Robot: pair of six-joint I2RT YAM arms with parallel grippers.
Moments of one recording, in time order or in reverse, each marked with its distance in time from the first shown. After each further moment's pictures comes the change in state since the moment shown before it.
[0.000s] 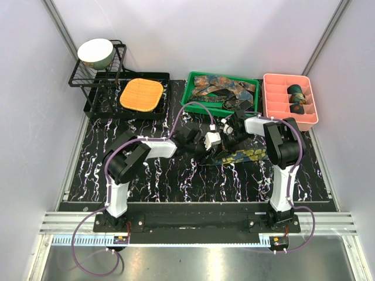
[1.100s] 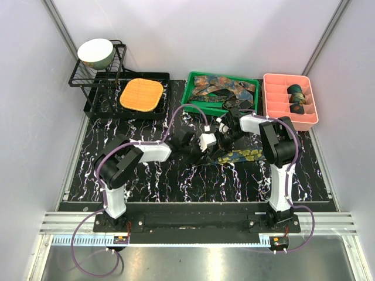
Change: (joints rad) left arm 0.006 -0.105 -0.137 0.050 -0.096 -0.040; right arm 0.043 0.027 0.060 -0.036 0.011 0.013
